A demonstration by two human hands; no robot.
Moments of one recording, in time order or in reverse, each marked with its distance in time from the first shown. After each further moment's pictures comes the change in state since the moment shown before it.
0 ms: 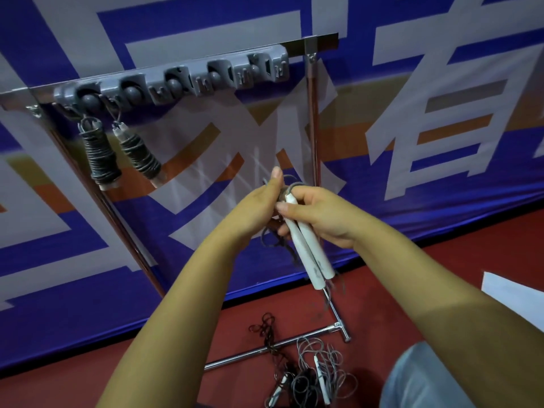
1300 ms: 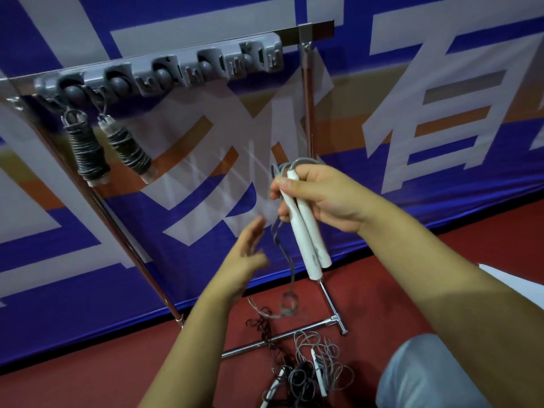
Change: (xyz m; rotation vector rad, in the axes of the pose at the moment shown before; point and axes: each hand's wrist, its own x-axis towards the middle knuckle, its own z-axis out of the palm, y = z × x) left_hand -0.023 -0.114 0.019 -0.339 0.078 -0.054; right_hand -0.002 -0.016 -0.012 0.134 -0.031 -0.051
